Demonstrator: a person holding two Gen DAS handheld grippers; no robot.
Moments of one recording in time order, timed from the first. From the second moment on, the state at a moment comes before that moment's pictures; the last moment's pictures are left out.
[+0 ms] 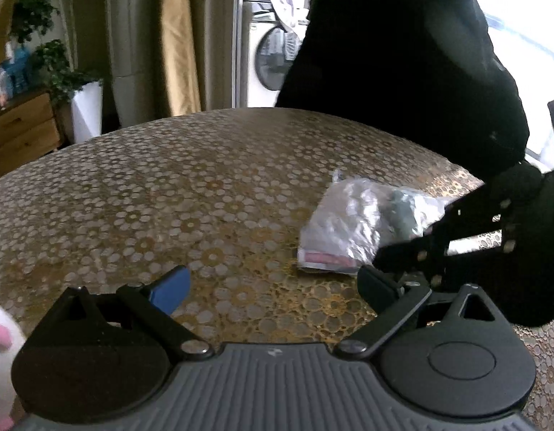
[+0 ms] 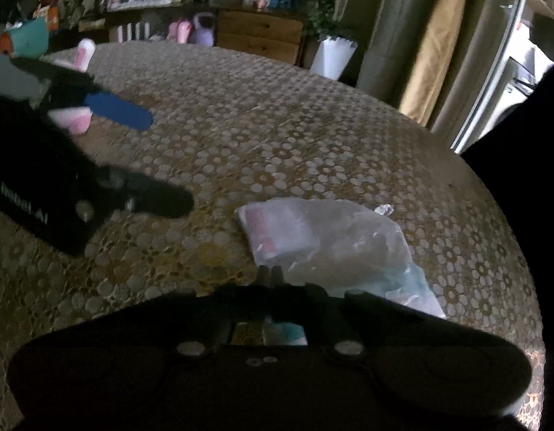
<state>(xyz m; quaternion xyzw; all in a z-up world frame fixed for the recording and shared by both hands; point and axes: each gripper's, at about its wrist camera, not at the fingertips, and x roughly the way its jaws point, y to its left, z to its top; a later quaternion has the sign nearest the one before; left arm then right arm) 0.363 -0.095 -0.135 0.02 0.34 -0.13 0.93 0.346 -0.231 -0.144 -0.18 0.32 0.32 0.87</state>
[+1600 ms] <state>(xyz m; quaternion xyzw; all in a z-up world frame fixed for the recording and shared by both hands) 0.413 -0.136 -0.167 0.07 0.35 -0.18 0.92 0.433 -0.262 -0.144 -0.17 0.39 0.37 0.83</state>
